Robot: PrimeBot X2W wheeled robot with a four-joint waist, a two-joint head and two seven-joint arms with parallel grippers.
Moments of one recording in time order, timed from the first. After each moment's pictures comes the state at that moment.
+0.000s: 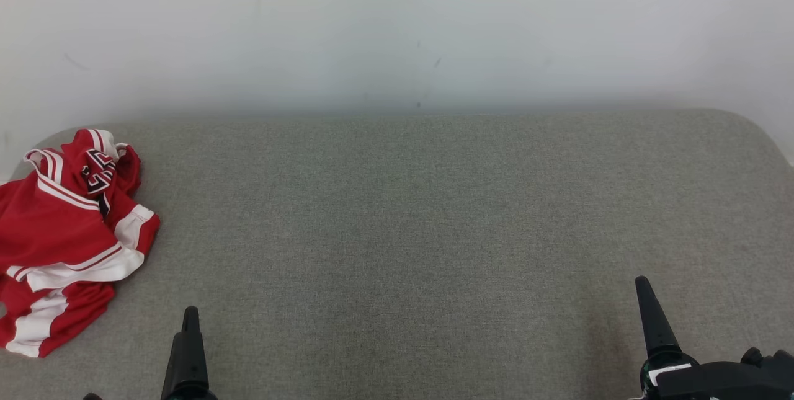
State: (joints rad) left arm 0.02 0.05 0.00 0.11 -1.19 -0.06 -0.11; right arm 0.00 -0.04 -0.08 0.16 1.20 0.13 0.03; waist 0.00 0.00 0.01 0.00
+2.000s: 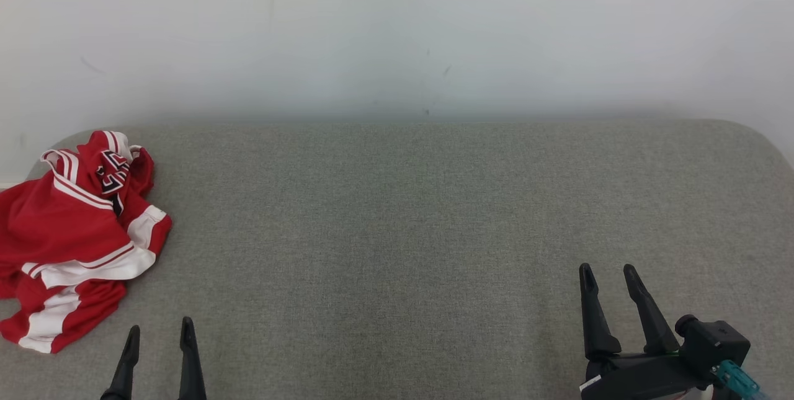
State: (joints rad) left arm 0.08 0.13 0.00 0.06 -0.28 0.01 -0.22; right arm -0.04 -0.05 0.03 0.17 0.31 0.13 -0.19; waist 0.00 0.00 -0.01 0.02
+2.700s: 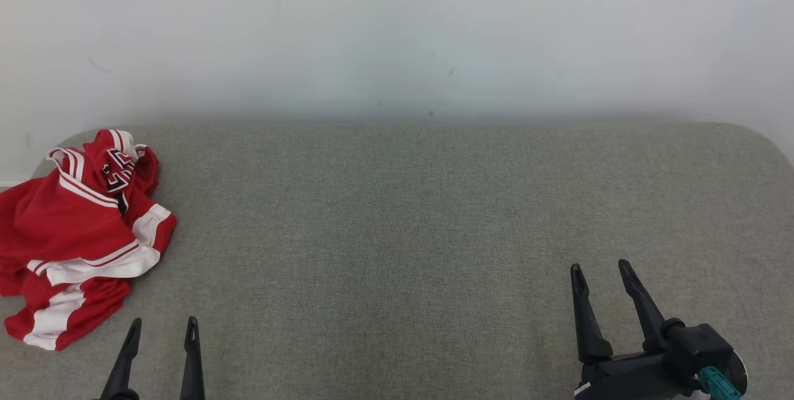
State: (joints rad) left arm 0.08 0.16 0.01 0.07 -0.14 -0.03 -0.25; right arm -0.04 -0.05 0.04 0.17 0.14 0.13 -0.24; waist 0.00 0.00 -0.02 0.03
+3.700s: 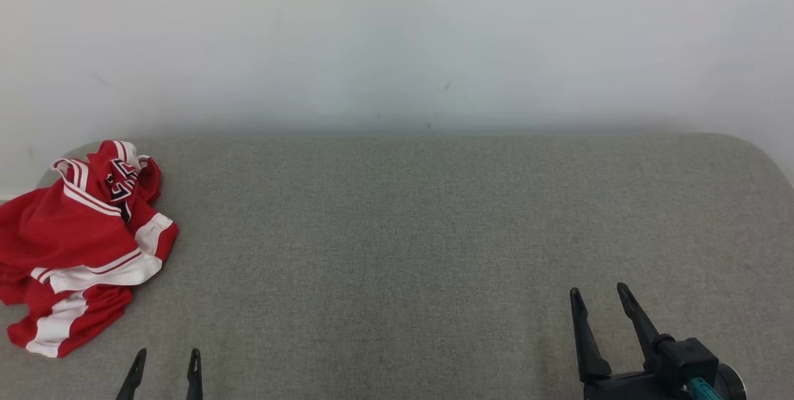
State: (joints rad) left arm 0.10 0.17 0.02 0.16 -0.08 -0.06 -0.26; right arm -0.02 -0.05 0.03 0.26 0.08 0.13 -0.26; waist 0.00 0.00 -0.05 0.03
